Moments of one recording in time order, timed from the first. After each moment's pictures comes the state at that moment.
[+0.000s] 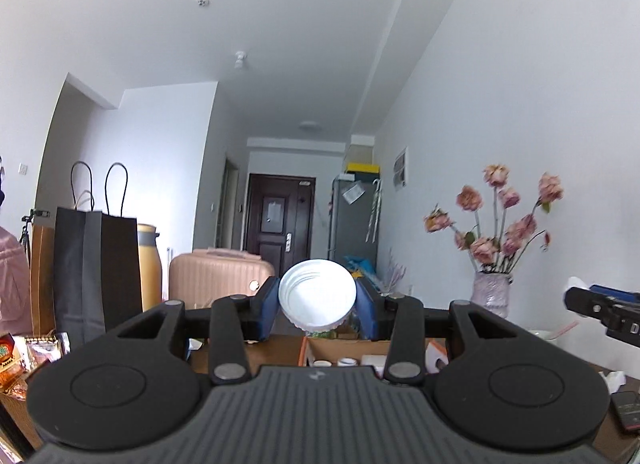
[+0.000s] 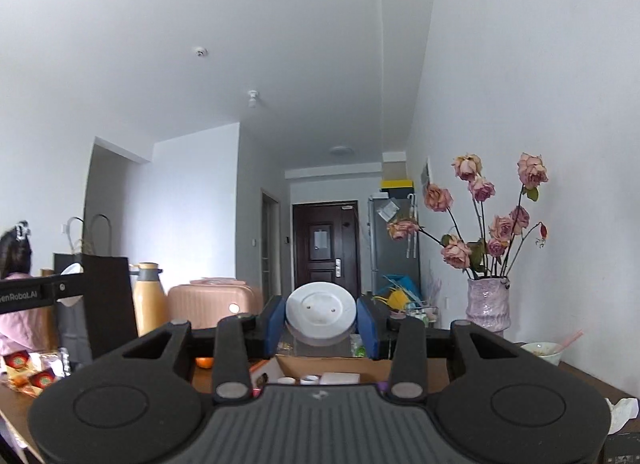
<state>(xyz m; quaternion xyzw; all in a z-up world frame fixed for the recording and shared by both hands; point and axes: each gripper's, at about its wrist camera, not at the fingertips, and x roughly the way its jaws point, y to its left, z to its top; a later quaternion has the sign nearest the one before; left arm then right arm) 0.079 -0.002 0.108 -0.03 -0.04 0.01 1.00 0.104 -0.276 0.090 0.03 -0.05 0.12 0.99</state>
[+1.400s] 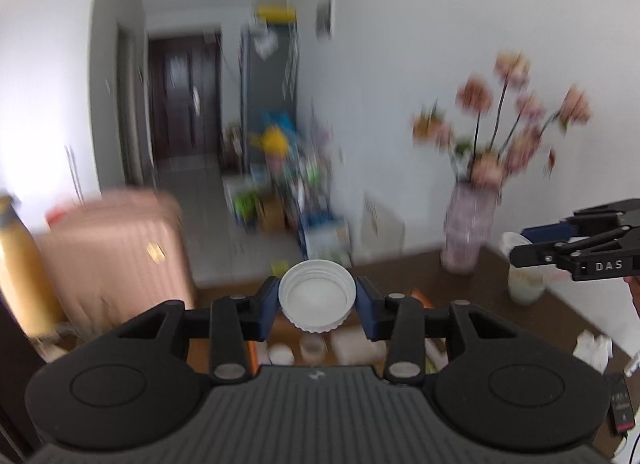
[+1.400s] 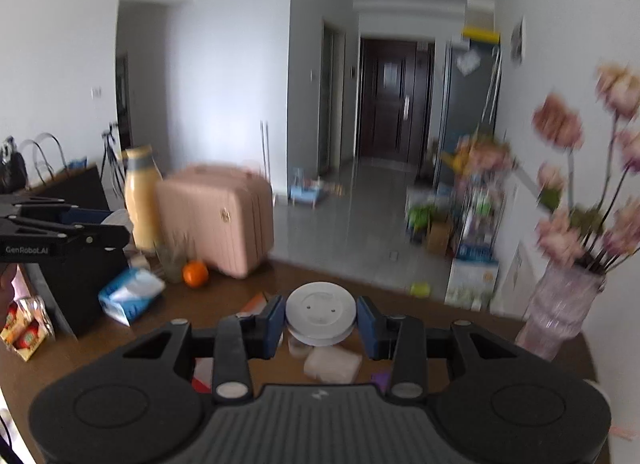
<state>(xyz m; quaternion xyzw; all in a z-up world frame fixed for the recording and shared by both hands) 0.461 0.015 0.213 0.02 0.25 -0.15 0.96 0.469 -0.274 0.229 -0.06 0.26 0.22 0.94</state>
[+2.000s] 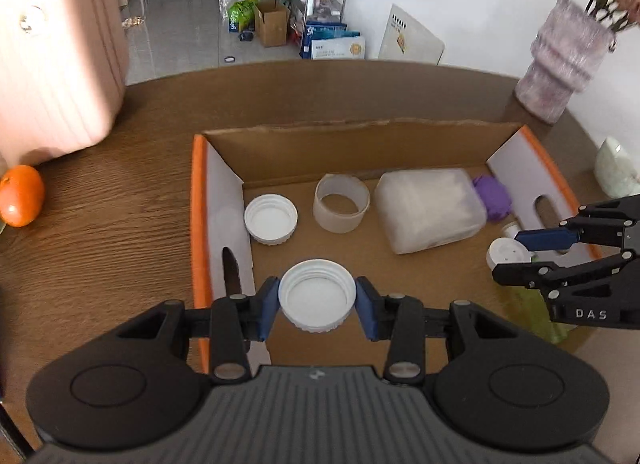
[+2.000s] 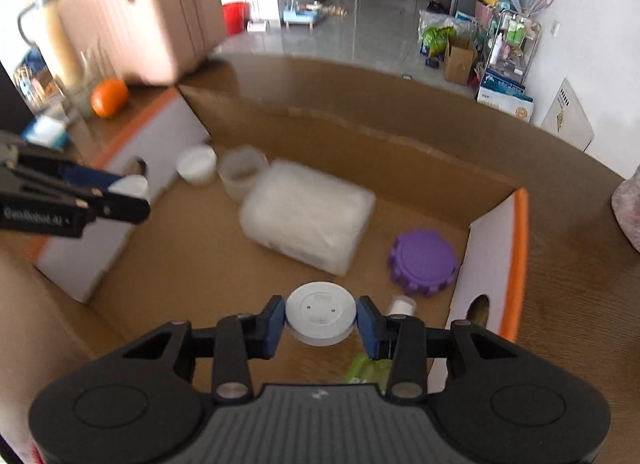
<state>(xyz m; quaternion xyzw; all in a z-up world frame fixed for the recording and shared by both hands) 0.654 0.004 -0.009 0.01 0.49 -0.13 0.86 0.647 -0.220 -0.009 -0.09 0.50 0.20 0.84</state>
